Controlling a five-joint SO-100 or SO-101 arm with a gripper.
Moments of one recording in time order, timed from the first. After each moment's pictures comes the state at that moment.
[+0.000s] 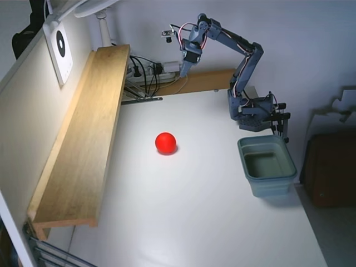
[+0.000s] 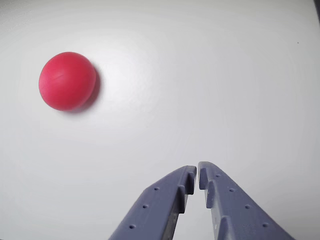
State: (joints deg) arm 29.4 117.6 77.6 99.7 -90.1
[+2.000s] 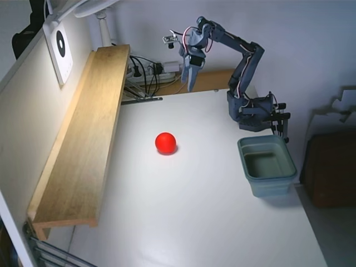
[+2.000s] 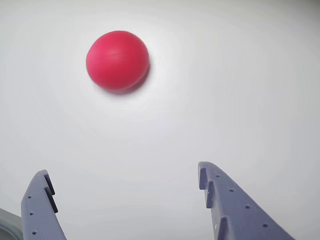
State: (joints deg) arm 16.5 117.6 77.6 99.7 -90.2
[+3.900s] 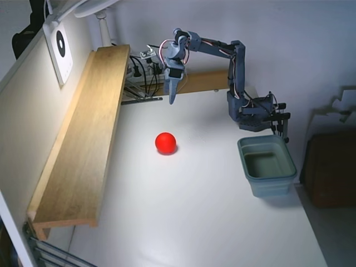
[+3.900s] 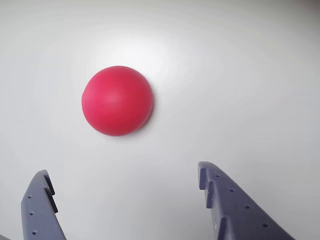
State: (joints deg) arm 16.0 91.1 60.6 94.3 -90.2
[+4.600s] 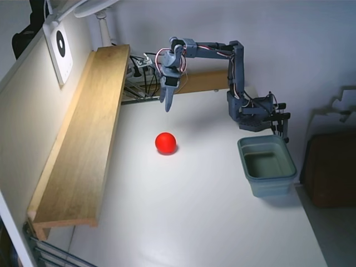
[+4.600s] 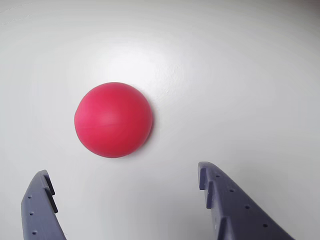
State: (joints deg) arm 15.9 90.4 70.3 84.5 -90.1
